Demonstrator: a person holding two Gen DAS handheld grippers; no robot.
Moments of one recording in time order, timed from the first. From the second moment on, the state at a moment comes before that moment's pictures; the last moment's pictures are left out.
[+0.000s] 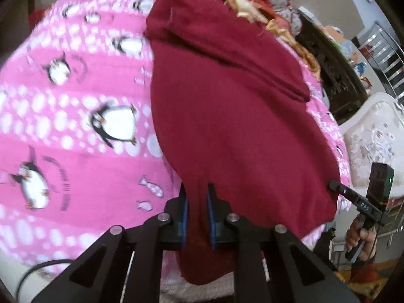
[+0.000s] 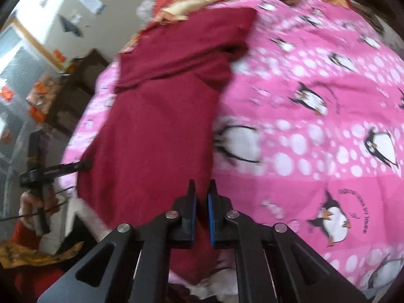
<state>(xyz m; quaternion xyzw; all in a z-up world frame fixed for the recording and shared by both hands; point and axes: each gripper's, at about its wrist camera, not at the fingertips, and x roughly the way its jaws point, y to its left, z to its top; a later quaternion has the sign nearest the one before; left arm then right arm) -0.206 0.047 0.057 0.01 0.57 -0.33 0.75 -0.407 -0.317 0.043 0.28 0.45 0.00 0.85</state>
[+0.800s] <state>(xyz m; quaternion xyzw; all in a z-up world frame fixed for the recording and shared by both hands) -0.204 0.072 0.025 0.01 0.60 -0.29 0.74 -0.426 -0.274 0.032 0.30 0.49 0.07 0.81</state>
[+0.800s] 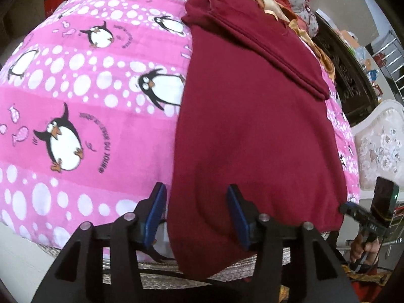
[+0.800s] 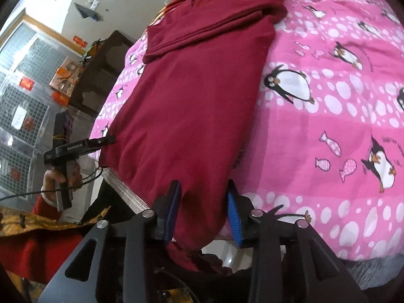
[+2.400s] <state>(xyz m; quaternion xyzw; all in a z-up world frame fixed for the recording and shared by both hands) -0.218 0.035 0.018 0.08 0.59 -0.29 0.75 -0.395 -0.274 0.042 0.29 0.48 0.12 0.82</state>
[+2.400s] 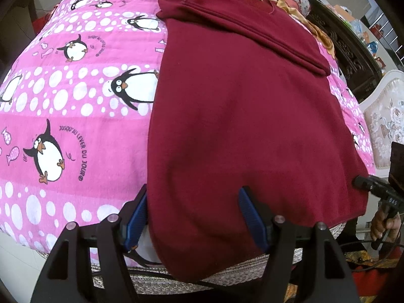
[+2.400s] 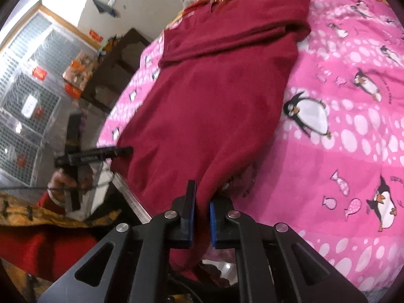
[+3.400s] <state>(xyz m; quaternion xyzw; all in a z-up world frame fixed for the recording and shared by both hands) -0.141 0.023 0.102 -0.04 0.51 -0.35 0.78 -0.353 -0.309 0.105 0.31 0.34 0.12 0.88</state>
